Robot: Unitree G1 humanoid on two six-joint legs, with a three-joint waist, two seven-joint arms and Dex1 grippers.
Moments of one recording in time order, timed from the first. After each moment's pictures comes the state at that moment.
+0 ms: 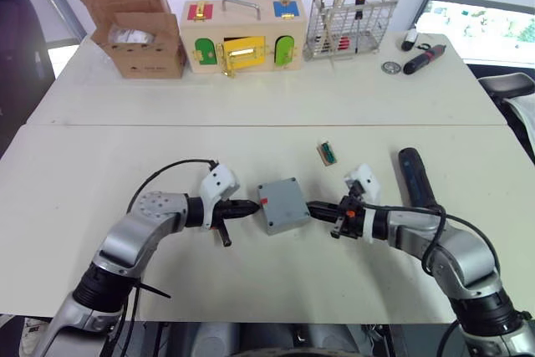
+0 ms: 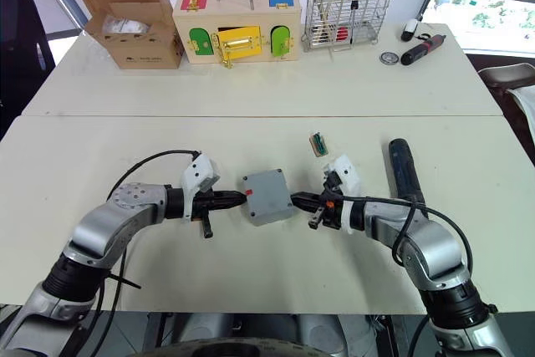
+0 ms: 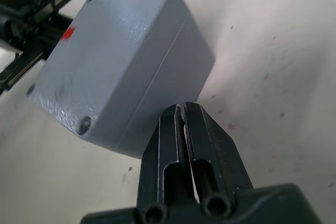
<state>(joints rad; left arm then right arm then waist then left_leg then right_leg) -0.28 0.56 -0.23 -0.24 -0.36 0.67 -0.88 -0.13 -0.60 0.09 -0.40 0.54 0.82 0.71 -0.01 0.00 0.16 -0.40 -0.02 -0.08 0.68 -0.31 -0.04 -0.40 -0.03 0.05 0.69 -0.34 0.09</state>
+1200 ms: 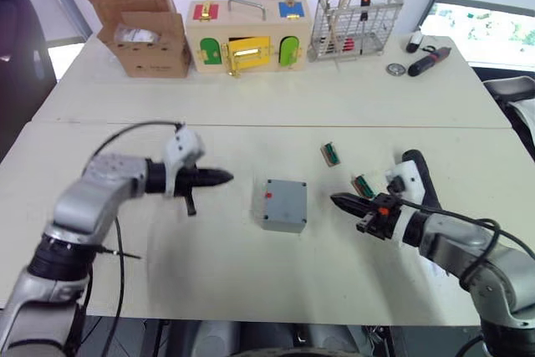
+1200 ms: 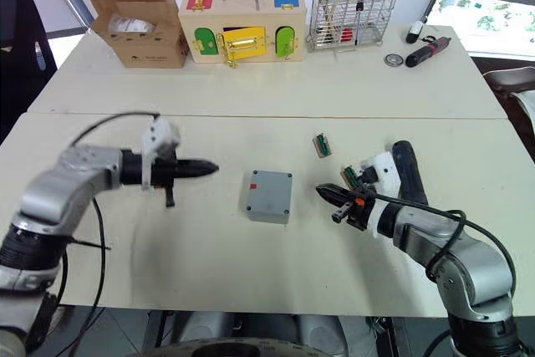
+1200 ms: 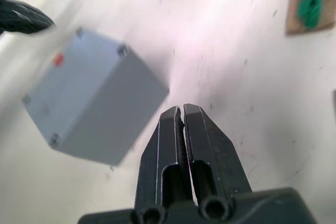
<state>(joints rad) -0.48 0.76 -0.08 -0.19 -0.45 0.65 -1.10 0.00 -0.59 -0.22 -0.61 0.70 0.99 0.53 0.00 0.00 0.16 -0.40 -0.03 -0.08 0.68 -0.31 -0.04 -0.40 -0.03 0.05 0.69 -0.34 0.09</state>
